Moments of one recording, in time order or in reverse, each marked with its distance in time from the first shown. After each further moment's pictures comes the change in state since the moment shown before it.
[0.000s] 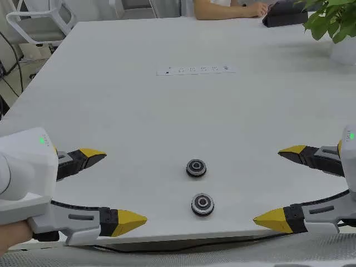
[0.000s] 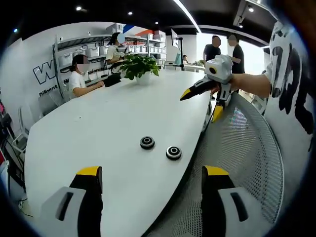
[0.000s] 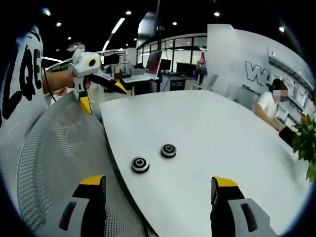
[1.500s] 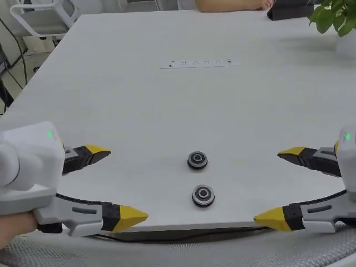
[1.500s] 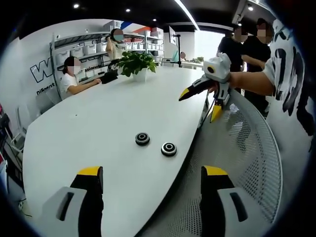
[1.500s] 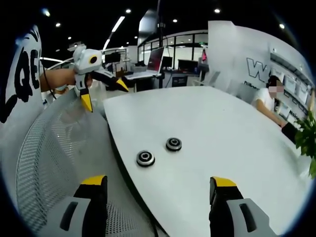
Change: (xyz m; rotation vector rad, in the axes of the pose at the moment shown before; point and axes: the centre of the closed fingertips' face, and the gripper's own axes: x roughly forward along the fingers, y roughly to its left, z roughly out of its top) left arm 0.002 -0.005 -0.001 0.005 0.019 -0.022; right arm 0.003 0.006 -0.008 0.015 0.015 0.025
